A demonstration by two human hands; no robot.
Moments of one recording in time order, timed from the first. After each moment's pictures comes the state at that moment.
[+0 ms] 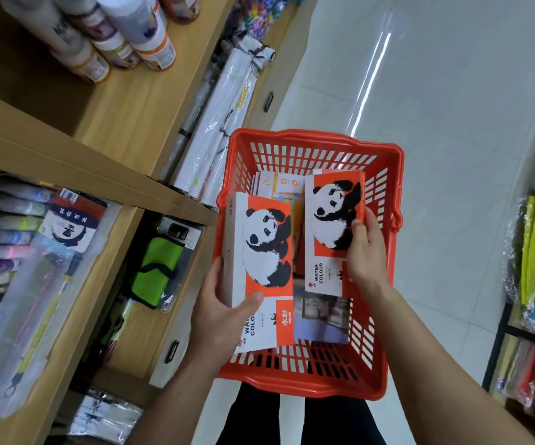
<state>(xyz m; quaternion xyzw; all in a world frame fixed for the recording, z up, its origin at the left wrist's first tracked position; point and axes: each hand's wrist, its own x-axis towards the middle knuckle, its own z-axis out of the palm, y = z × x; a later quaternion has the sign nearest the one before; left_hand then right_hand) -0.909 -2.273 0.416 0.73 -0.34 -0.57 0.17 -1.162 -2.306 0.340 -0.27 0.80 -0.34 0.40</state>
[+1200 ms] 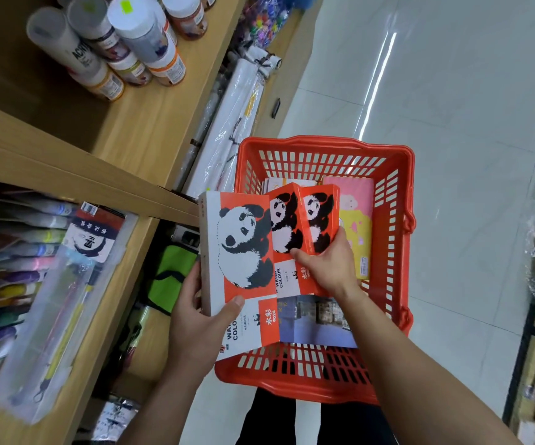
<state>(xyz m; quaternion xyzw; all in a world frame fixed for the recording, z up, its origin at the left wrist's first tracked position) -0.873 -2.283 0.442 0.72 -0.36 -0.54 0.24 -1.107 -2.313 0.314 -0.32 0.80 -0.21 0.46</state>
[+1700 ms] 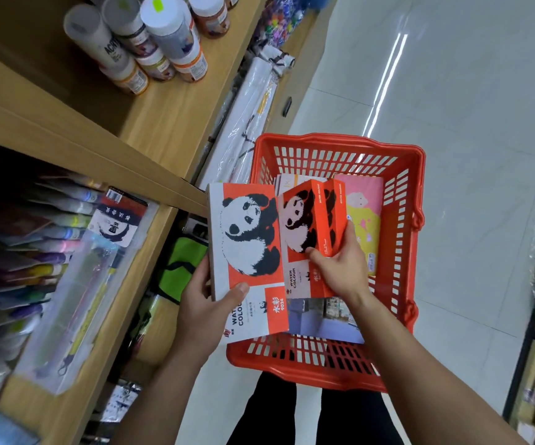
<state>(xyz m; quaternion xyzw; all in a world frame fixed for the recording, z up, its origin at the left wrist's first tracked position) -0.855 -2.283 0.445 0.70 -0.34 -0.58 0.24 -1.098 -2.295 0.349 -0.35 0.78 -0.26 0.45</state>
